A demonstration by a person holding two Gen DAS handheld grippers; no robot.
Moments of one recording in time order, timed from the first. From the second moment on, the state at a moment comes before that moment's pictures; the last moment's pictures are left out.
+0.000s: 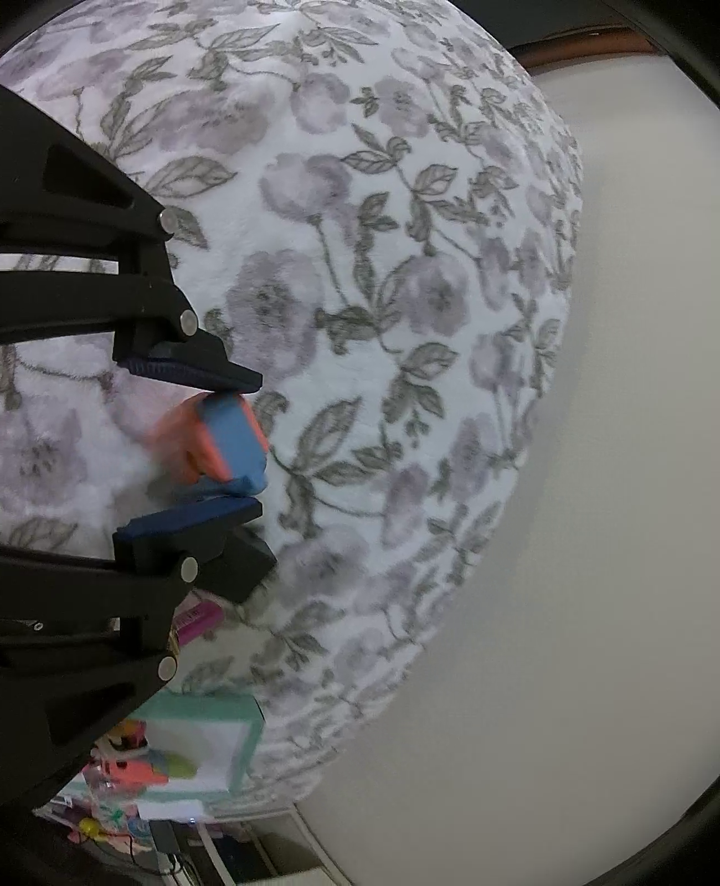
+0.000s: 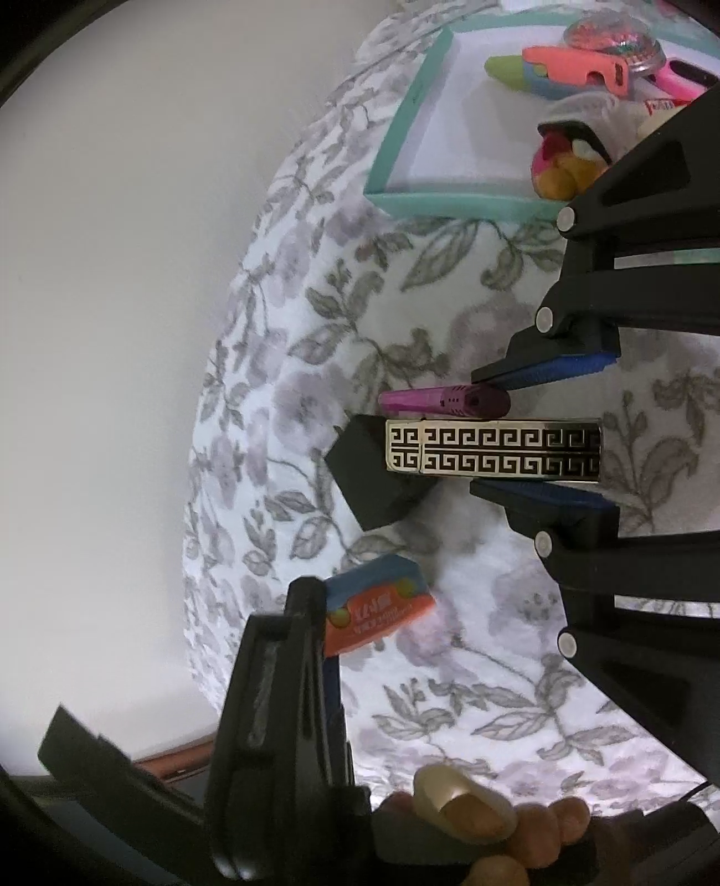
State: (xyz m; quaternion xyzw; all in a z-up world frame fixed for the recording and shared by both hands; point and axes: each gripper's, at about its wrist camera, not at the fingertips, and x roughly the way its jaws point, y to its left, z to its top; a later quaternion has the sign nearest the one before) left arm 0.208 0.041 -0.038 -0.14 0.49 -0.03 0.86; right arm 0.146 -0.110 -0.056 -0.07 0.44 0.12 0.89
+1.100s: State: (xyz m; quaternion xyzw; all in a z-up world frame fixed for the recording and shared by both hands) left arm 0.142 -0.124 0.057 -0.06 0.37 -0.25 0.89; right arm 0.138 -0.303 0.014 0.06 0.40 -0.04 0.91
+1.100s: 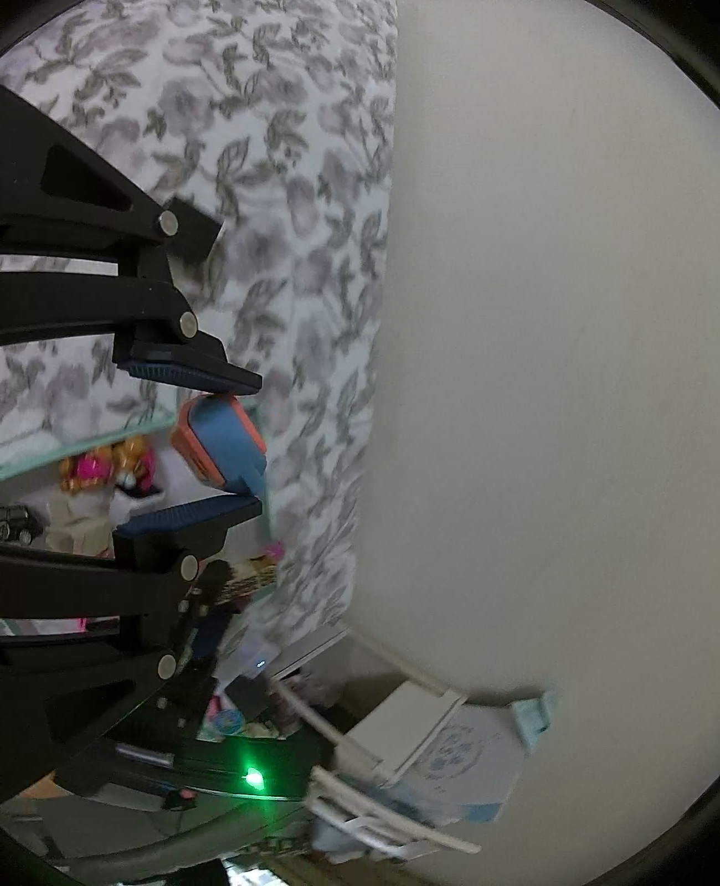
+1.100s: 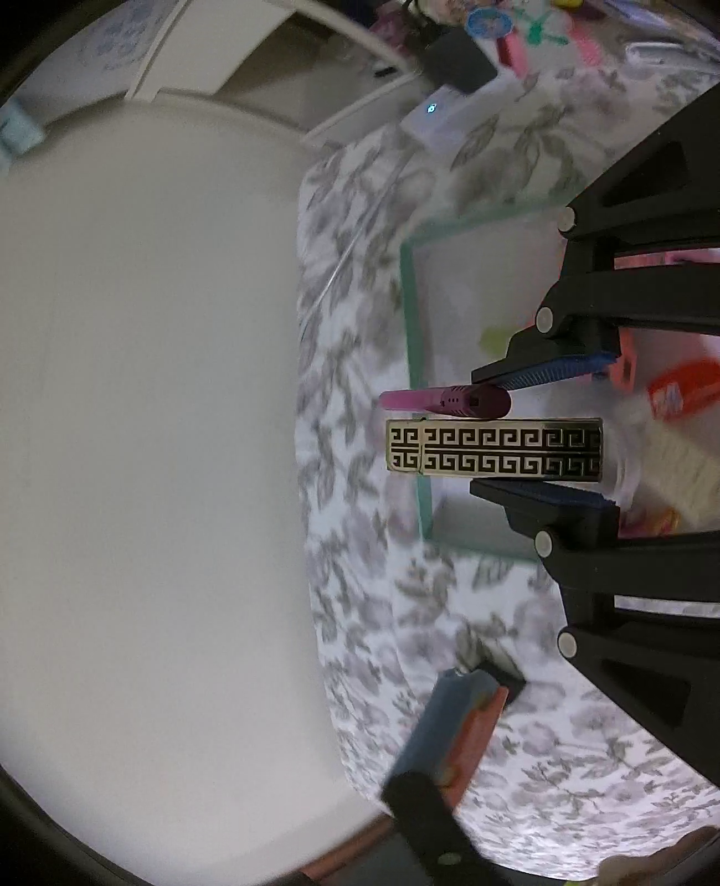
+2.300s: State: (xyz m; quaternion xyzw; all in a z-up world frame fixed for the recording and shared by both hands) left arm 0.134 -0.202 -0.023 -0.07 0.49 -0.33 0.81; right arm 0.135 -0.376 -0.036 0.08 0.47 -0.11 0.87
